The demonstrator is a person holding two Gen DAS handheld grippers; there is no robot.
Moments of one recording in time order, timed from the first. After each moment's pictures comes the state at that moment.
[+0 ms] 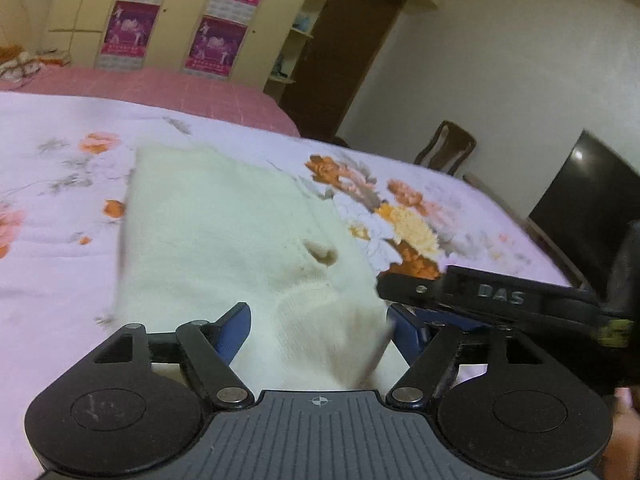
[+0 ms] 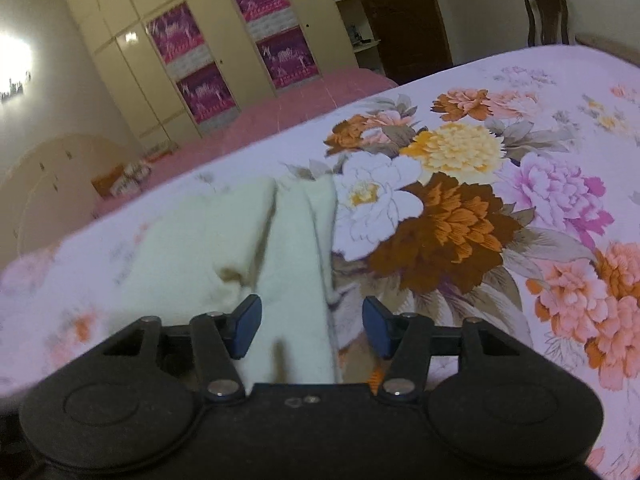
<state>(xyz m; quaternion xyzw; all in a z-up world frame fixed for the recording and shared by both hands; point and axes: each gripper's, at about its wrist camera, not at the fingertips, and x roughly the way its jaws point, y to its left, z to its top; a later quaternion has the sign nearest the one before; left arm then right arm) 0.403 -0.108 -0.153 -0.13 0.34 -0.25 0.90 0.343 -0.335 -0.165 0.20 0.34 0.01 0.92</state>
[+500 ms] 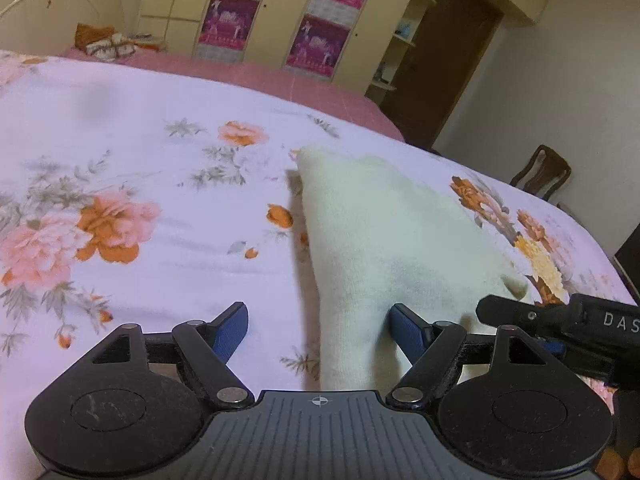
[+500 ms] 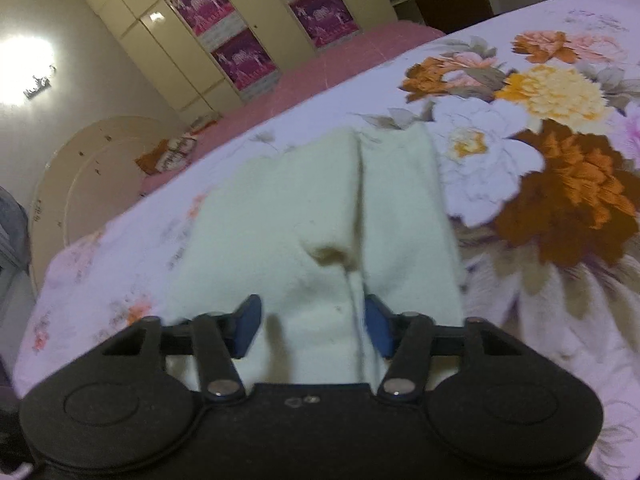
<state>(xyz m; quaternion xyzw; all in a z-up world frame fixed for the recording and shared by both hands) 0.454 -0.045 -0.200 -0.13 0.36 -0.11 0.92 0.398 -0.290 -0.185 0.23 0.37 0.10 0.89</state>
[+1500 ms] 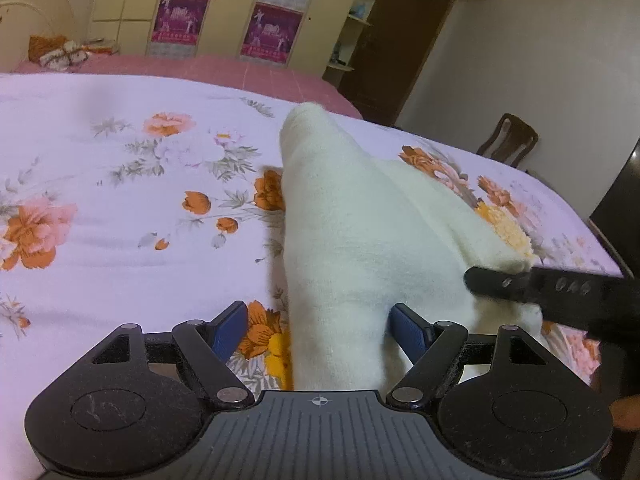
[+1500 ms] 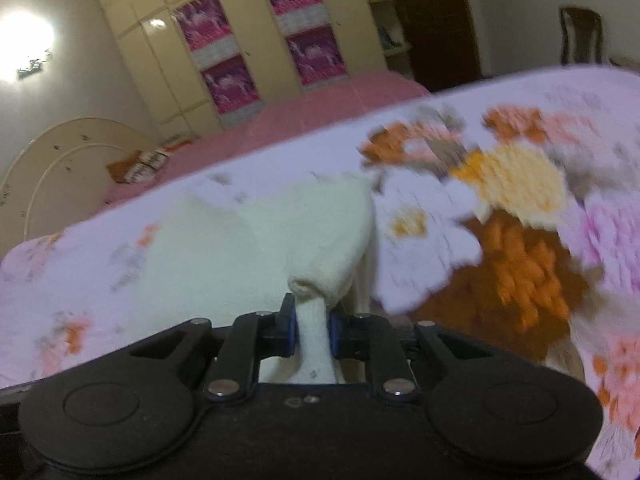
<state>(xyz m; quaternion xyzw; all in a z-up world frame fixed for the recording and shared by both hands) 0.457 -0.093 -0.200 -0.10 0.37 -0.17 0.91 0.401 -0.329 -0.189 0.17 0.35 0.04 0.92</state>
